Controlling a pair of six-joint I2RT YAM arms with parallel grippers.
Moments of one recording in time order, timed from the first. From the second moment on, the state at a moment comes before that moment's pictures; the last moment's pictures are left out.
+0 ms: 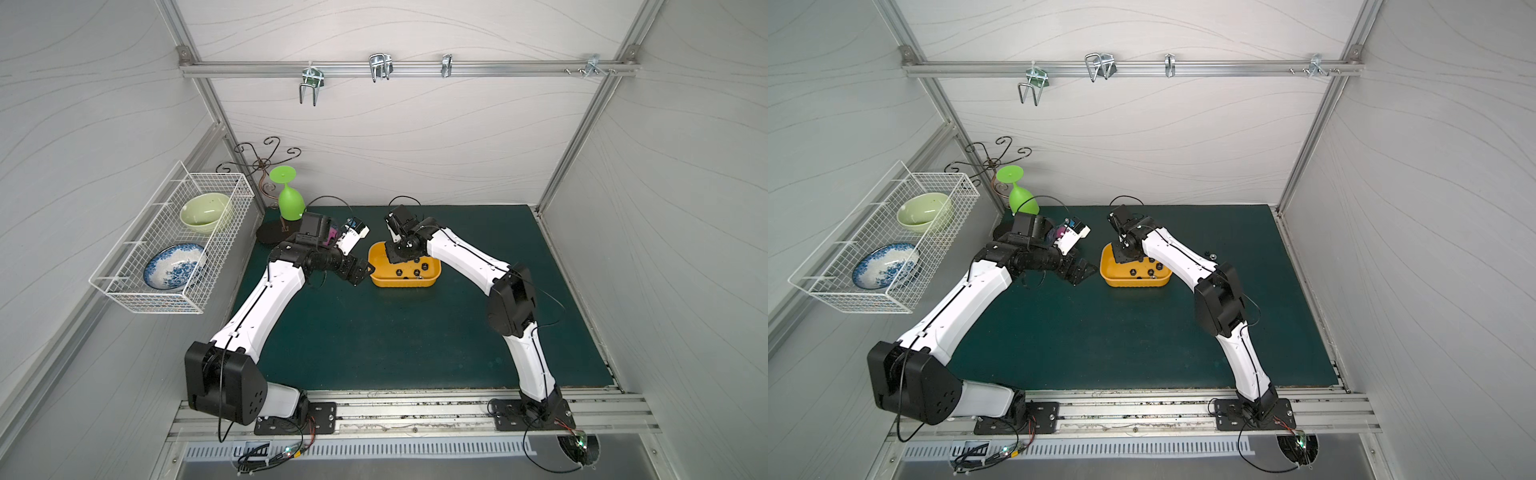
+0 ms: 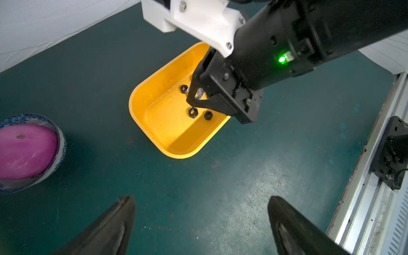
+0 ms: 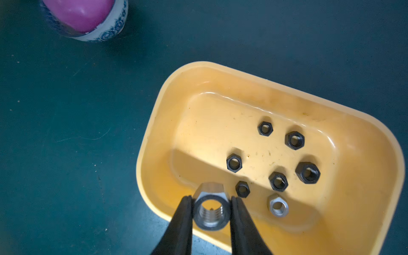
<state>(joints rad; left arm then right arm) -0.22 1.40 1.26 -0.76 0.48 0.34 0.78 2.23 2.09 -0.90 0.06 0.35</state>
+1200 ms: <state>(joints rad) -0.19 1.50 1.16 -0.59 0.45 0.32 0.76 2.49 2.18 -0.84 0.03 0.33</state>
